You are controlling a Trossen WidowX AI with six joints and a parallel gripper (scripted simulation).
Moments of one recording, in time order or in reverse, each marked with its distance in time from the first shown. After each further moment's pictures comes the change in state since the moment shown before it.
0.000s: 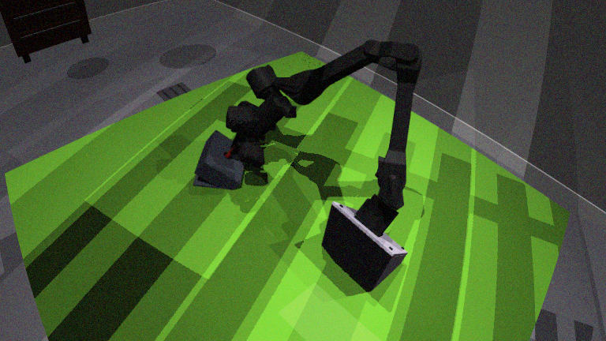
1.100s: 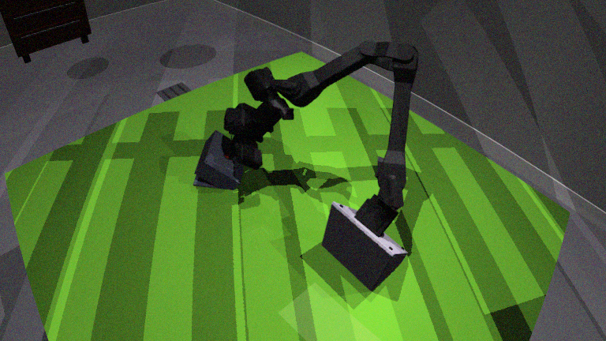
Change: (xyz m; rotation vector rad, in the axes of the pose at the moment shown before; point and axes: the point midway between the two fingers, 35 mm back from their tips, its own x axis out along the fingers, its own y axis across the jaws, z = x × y) arm 0.008 0.000 0.000 -0.001 0.001 0.001
